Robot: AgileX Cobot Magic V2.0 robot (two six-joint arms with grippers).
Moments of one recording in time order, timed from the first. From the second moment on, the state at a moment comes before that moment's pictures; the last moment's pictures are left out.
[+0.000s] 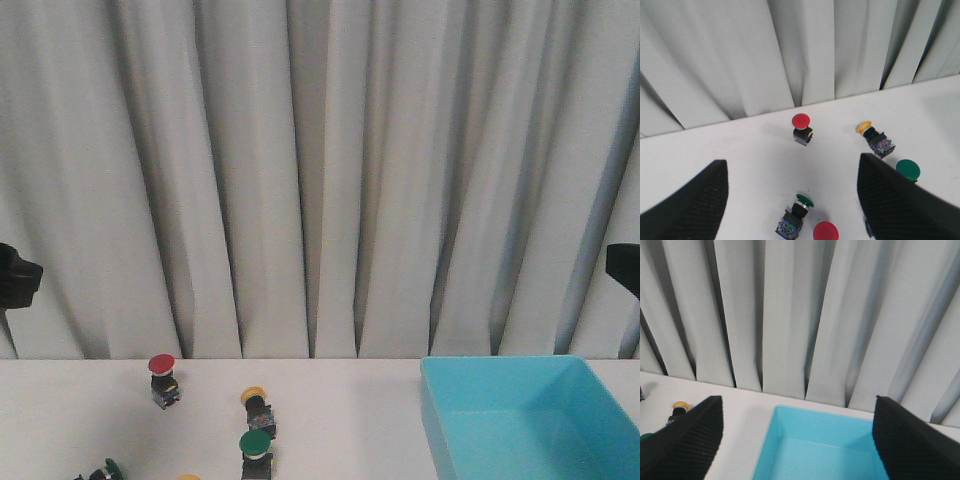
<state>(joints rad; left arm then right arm) -0.13 1.20 -1.29 0.07 0.72 0.05 0.04 0.95 -1.08 0.18 0.48 -0.23</state>
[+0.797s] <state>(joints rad) -0.14 1.59 -1.29 0.02 0.85 0.05 0.04 0.95 -1.08 0.23 0.63 -0.23</state>
